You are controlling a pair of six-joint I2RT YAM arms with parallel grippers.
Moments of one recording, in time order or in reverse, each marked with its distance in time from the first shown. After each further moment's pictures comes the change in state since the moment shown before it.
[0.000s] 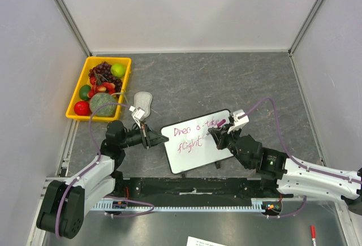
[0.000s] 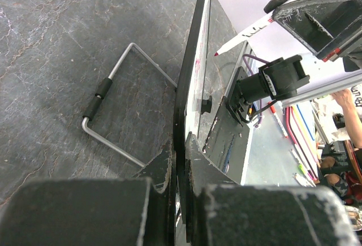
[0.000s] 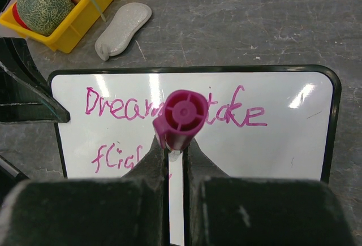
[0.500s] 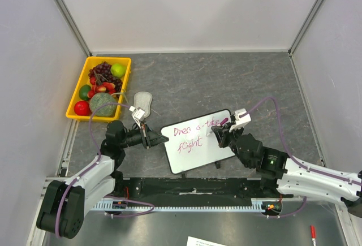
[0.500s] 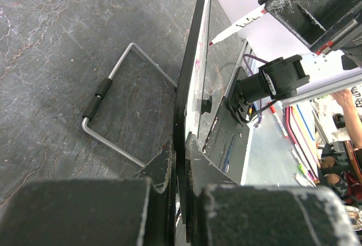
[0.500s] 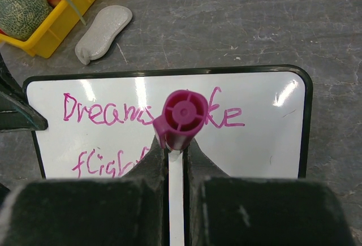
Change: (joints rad) left arm 0.000 0.000 0.000 0.000 0.000 0.000; right arm -0.032 -0.010 0.000 -0.027 0.025 -0.014
